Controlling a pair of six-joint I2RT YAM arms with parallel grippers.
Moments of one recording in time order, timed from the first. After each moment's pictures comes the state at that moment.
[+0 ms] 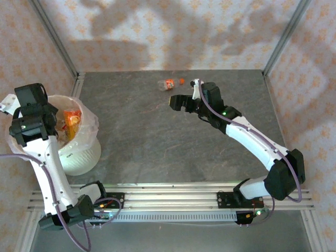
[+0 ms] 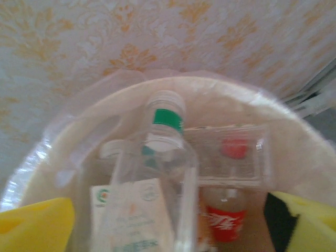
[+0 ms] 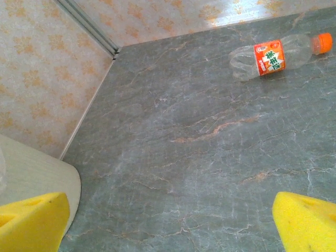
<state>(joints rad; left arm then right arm) 0.46 1.09 1.61 -1.28 -0.49 -0.59 0.56 1.38 1.17 -0.26 -0.17 0.50</state>
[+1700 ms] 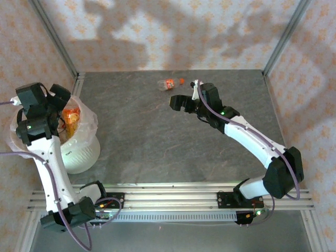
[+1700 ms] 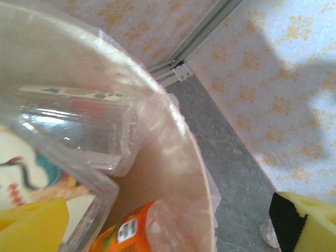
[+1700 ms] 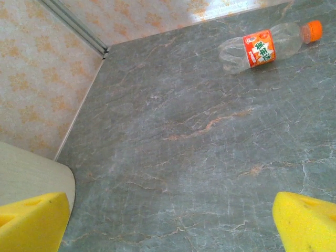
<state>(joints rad) 0.48 1.05 1.46 -1.01 -0.02 -0.69 0.56 1.41 1.17 -0.26 -0.15 0.54</state>
